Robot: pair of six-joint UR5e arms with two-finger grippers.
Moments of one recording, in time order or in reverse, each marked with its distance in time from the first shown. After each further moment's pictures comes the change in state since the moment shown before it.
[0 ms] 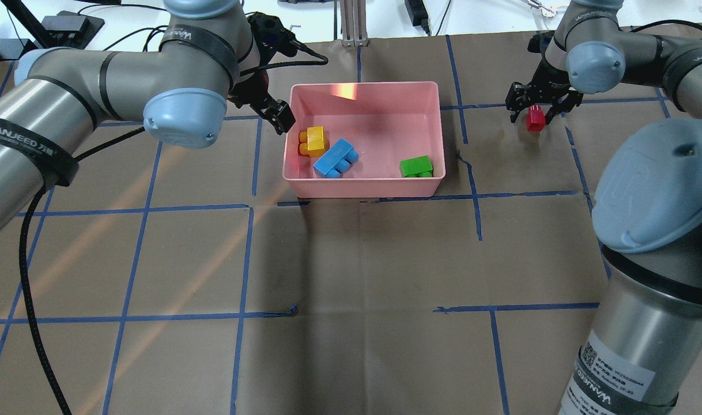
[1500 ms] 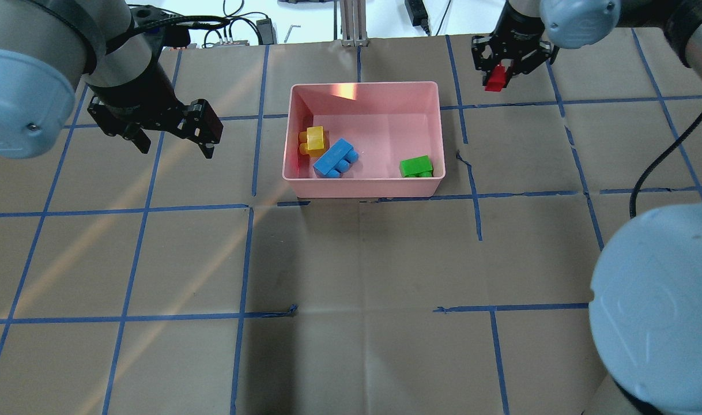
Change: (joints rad) left arm 0.120 0.284 -0.020 -0.470 0.002 -0.384; right arm 0.296 -0.236 -0.014 0.143 0.059 0.416
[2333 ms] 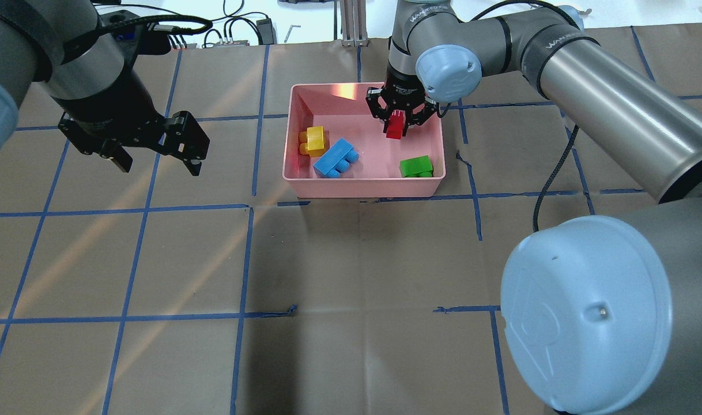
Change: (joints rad) left arm 0.010 0.068 -0.003 -0.035 -0.017 -0.005; right arm 0.117 0.122 0.004 -0.067 0.023 0.113
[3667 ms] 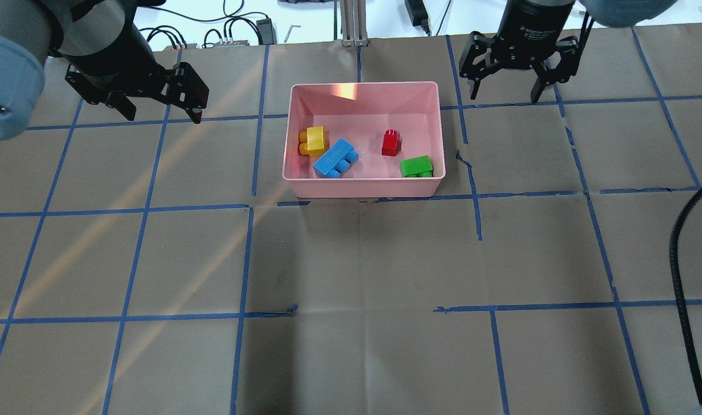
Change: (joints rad) left arm 0.013 -0.081 0.053 0.156 -0.001 0.018; right arm -0.180 -0.429 0.093 0.406 -0.093 -0.262
